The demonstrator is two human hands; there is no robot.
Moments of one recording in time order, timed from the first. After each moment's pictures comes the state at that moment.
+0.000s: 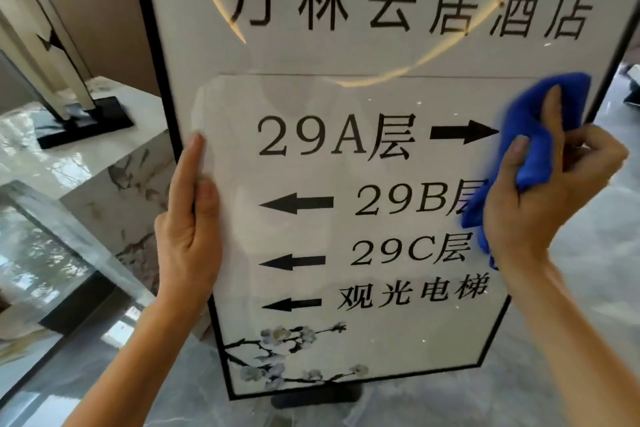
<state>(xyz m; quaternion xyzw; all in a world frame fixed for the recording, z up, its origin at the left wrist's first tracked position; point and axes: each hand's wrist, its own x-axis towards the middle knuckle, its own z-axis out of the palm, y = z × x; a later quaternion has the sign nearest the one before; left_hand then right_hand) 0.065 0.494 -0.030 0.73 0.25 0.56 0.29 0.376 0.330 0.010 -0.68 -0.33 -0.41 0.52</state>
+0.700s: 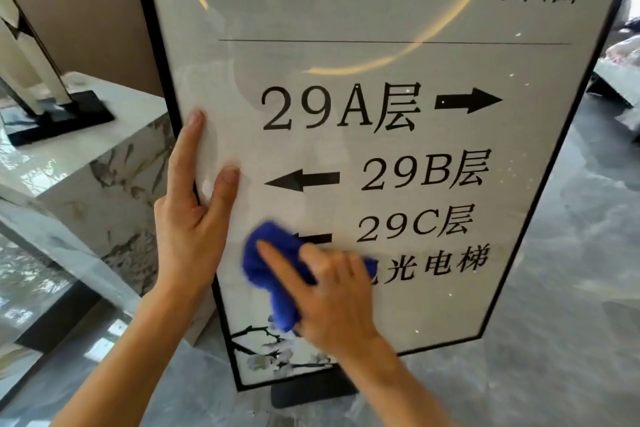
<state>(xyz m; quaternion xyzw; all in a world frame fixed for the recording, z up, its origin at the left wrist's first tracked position) 0.064 0.501 -0.035 0.74 0.22 0.56 0.30 0.175 0.364 -0.116 -0.68 -0.60 -0.35 0.23</state>
